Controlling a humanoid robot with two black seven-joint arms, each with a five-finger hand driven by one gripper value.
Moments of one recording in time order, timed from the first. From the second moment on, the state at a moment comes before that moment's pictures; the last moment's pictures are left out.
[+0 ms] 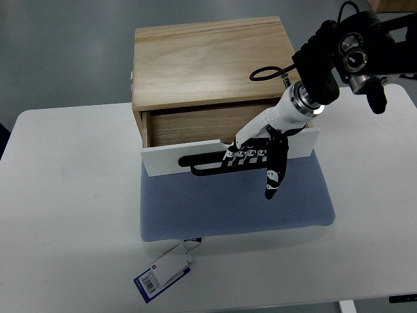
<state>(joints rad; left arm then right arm) 0.00 0.00 -0.07 -0.16 0.01 -0.02 0.09 1.90 -0.49 -0.47 1.51 -0.34 0.61 -0.27</state>
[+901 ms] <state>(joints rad) 0.00 0.00 -0.07 -0.16 0.01 -0.02 0.09 1.91 -0.48 -0.45 1.50 -0.36 0.48 -0.27</state>
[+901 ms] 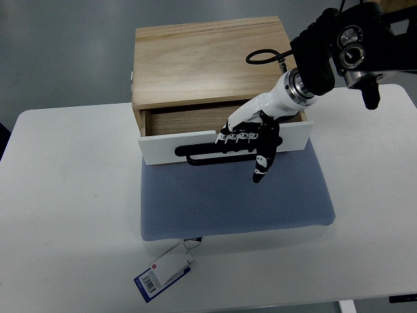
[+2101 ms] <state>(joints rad) 0.00 0.00 -0.07 -0.16 0.01 -0.02 0.09 1.92 -0.57 -0.35 1.51 -0.36 0.47 -0.26</state>
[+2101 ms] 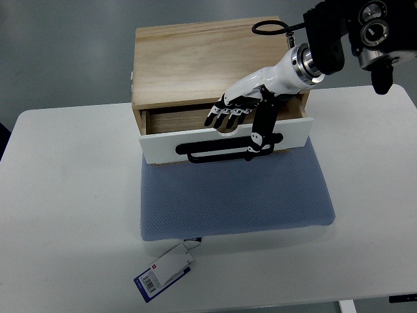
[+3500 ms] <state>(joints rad) 0.00 0.00 -0.07 -0.16 0.01 -0.02 0.09 0.82 -0.73 0.94 1.07 -0.17 0.06 -0.12</state>
